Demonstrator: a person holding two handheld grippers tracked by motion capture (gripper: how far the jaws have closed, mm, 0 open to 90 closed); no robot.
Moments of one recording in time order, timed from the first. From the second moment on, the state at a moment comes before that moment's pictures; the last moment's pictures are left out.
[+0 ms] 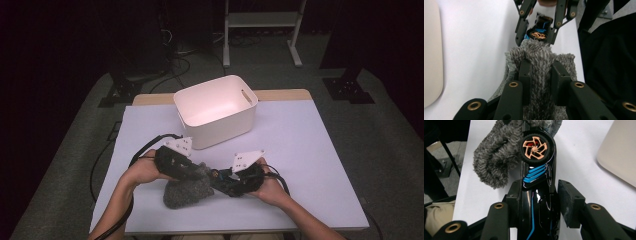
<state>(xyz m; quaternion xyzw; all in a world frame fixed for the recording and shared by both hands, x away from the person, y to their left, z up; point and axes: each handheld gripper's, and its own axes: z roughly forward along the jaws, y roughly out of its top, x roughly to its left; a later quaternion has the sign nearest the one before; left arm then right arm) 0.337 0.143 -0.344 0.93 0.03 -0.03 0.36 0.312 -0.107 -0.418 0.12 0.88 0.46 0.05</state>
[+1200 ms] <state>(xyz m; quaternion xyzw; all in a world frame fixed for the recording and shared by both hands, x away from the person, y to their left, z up) 0.335 0.118 -0.311 0.91 -0.02 -0.03 0.40 0.307 -0.125 -0.396 0.10 0.87 0.48 0.05</state>
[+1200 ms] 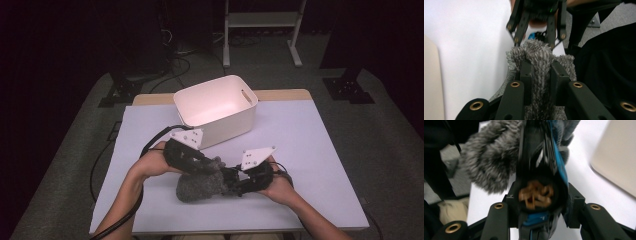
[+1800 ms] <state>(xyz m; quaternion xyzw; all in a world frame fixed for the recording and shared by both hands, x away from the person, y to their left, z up) 0.332 0.125 -0.318 0.92 -0.01 -0.03 0.39 0.303 -0.127 -0.407 0.11 0.87 0.47 0.04</state>
